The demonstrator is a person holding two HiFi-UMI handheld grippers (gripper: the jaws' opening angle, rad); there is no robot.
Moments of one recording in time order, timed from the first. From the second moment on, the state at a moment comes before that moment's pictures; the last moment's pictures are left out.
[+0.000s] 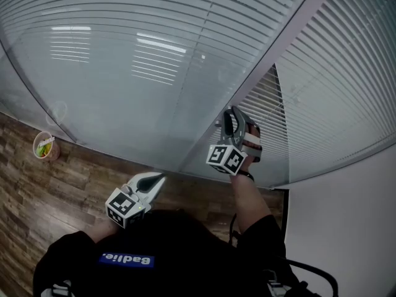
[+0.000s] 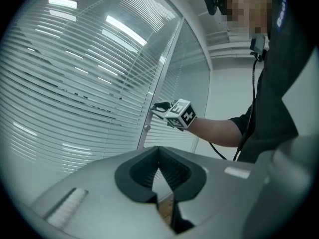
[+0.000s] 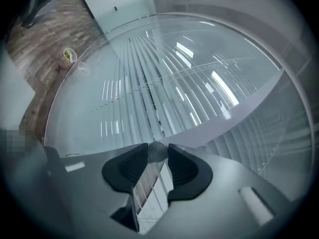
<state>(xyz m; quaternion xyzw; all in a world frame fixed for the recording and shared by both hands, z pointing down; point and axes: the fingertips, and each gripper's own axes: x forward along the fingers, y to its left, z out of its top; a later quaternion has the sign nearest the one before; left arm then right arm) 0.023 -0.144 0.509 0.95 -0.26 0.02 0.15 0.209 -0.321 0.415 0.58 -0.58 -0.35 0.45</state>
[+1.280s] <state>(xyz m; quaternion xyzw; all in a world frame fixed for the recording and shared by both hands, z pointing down) 0.014 -0.146 0.510 0.95 -0.27 0.02 0.16 0.209 -0.322 0.420 0.47 -0.49 -0.48 0.55</state>
